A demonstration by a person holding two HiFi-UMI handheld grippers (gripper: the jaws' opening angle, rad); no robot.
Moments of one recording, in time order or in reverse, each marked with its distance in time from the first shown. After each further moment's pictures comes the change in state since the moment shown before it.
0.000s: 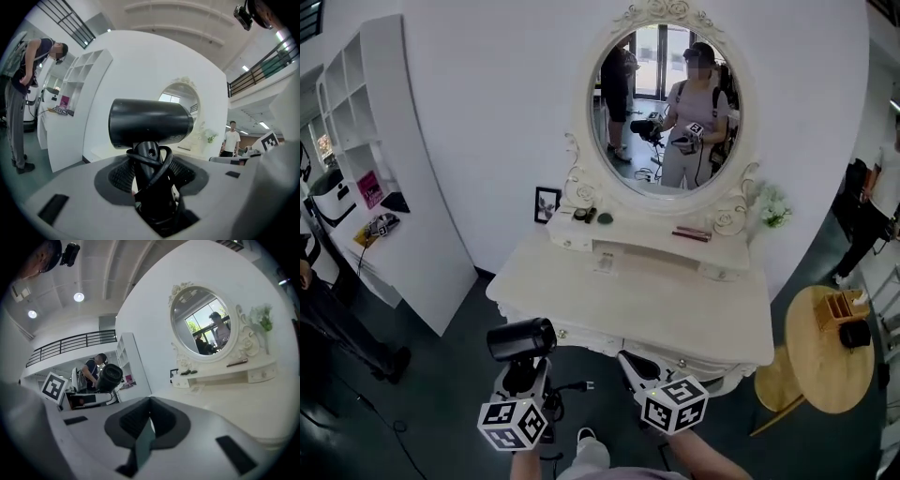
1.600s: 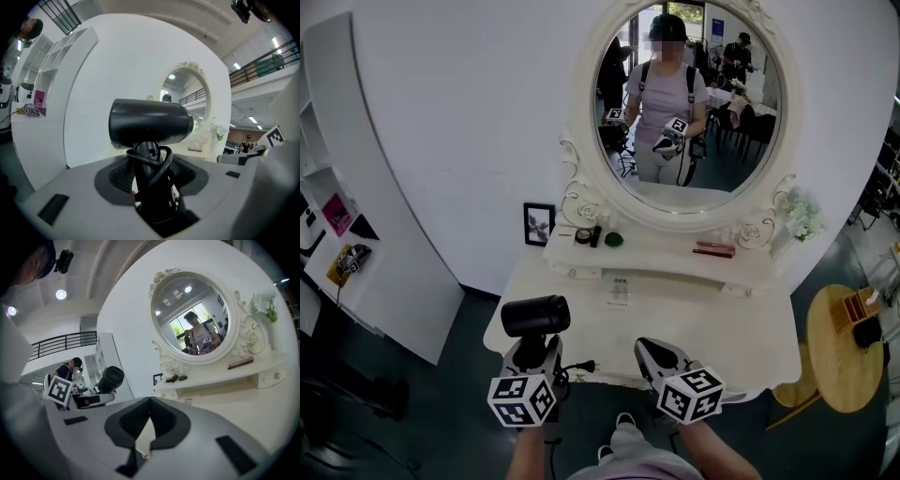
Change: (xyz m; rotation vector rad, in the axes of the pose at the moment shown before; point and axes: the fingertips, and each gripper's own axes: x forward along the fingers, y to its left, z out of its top) left arm 0.224 0.074 0.062 0.074 0.090 -0.157; right arm 0.156 -0.098 0.056 0.089 -0.036 -0.189
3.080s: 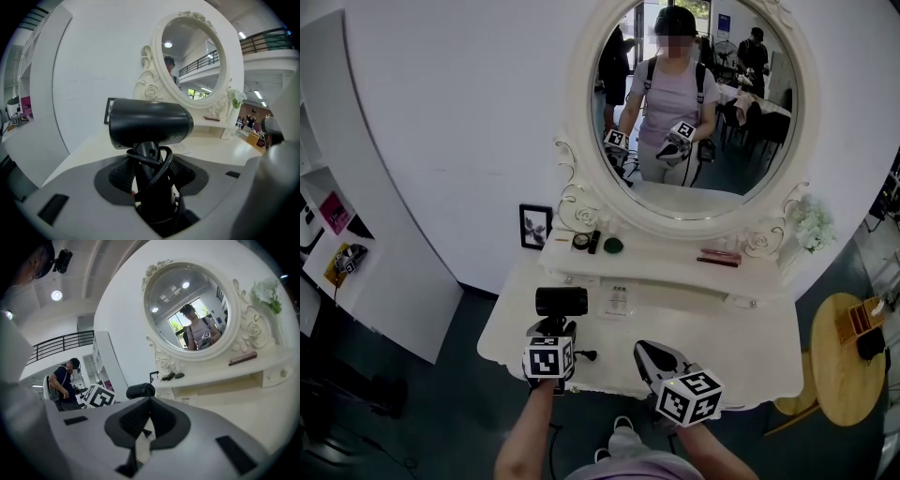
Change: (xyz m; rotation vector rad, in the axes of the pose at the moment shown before) left arm 0.142 0.023 -0.073 0.138 0.339 0.052; right arm 0.030 -0.034 0.001 0.028 0.036 0.005
